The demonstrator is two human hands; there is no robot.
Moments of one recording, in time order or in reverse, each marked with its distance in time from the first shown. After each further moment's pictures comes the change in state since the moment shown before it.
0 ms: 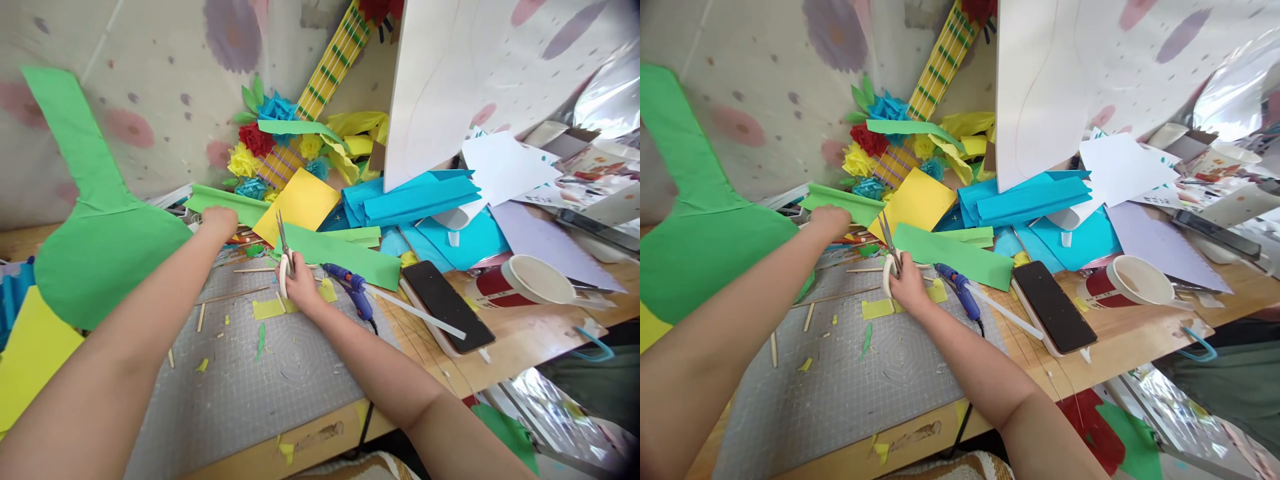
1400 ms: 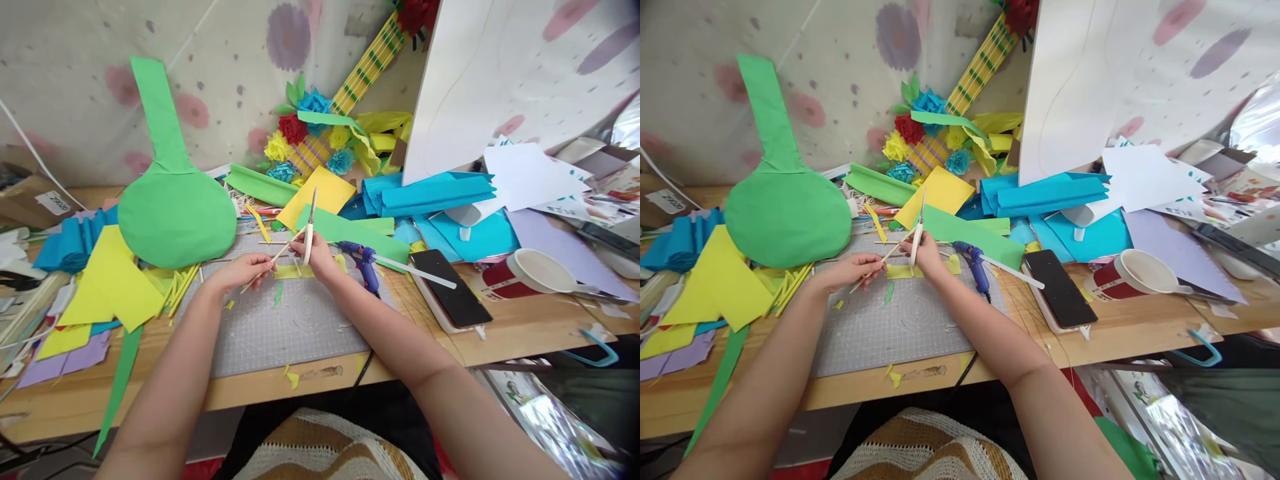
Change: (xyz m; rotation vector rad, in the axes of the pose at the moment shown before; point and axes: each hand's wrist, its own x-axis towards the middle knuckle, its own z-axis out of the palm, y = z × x) left_hand -0.187 0.019 0.061 -1.452 -0.458 0.086; right_hand -0.015 -0.027 -0.001 0.541 -0.140 0.158
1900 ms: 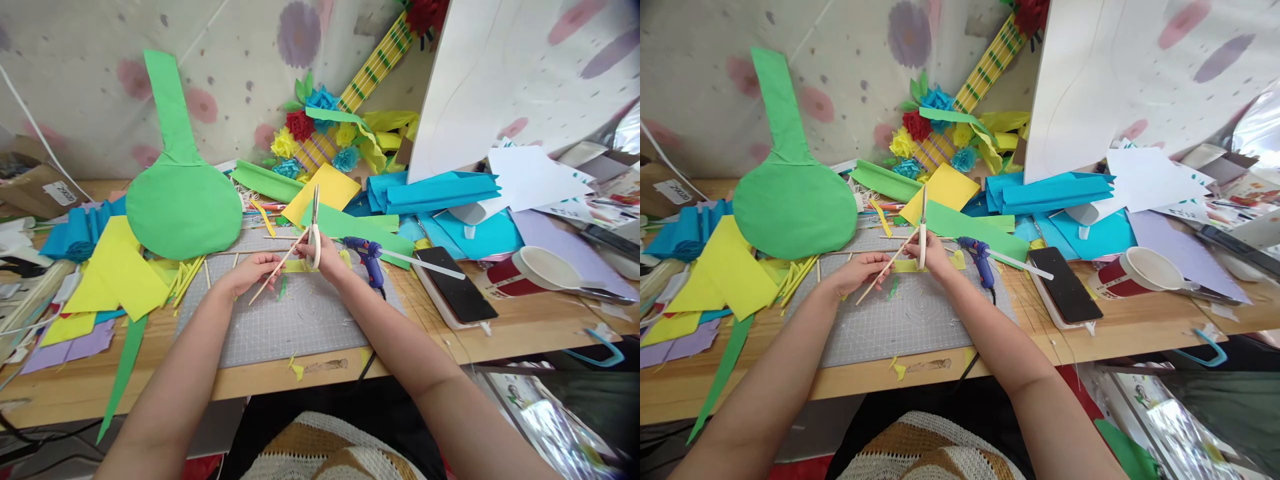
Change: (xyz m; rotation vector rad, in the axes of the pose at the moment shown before) left_hand -0.002 -0.022 0.013 -0.232 -0.027 0.080; right_hand -0.019 -0.003 -0.003 -0.003 -0.162 -0.046
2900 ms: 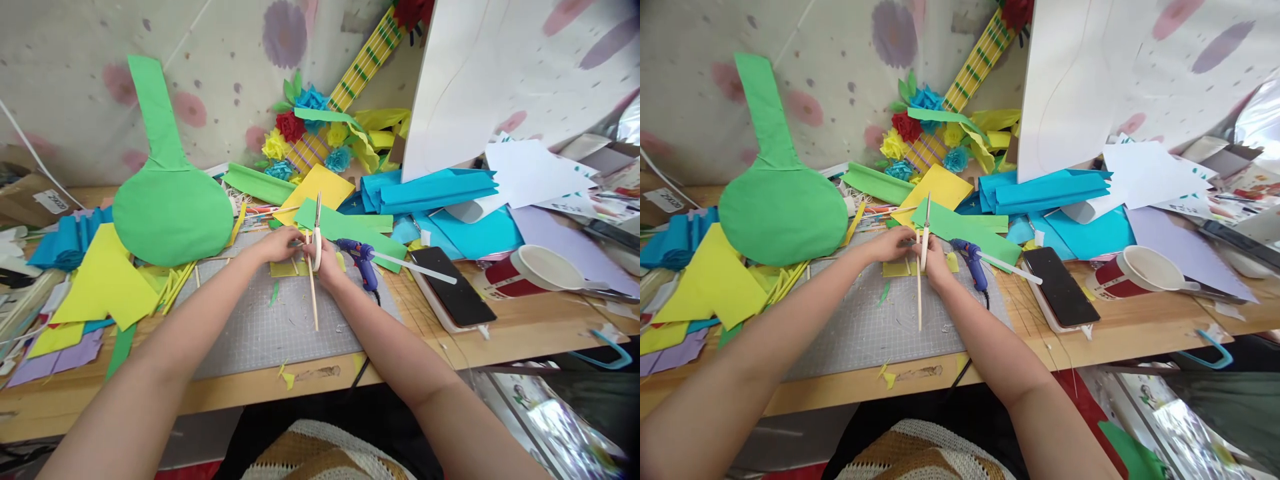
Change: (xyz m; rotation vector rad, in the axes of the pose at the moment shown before) left_hand 0.090 0.046 0.014 1.218 0.028 0.518; right_hand 0.006 0.020 -0.021 0.009 0.204 -0.008
